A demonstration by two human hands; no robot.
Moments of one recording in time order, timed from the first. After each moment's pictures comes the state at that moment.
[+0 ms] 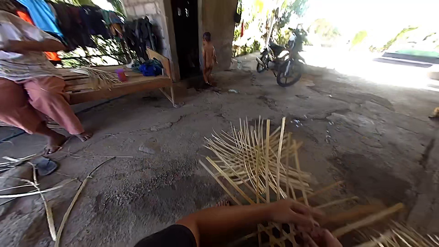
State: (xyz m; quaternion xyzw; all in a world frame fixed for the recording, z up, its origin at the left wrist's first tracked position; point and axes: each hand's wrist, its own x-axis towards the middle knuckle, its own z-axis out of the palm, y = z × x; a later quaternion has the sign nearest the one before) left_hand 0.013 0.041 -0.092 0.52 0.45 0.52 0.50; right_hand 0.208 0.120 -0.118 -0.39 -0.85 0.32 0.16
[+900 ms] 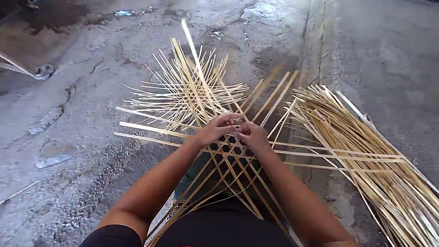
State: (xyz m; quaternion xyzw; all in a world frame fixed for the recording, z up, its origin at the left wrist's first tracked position) left_hand -0.011 0.013 -0.082 0.54 0.52 0.45 0.49; right_hand 0.180 0.106 -0.112 -0.42 -0.81 0.37 0.17
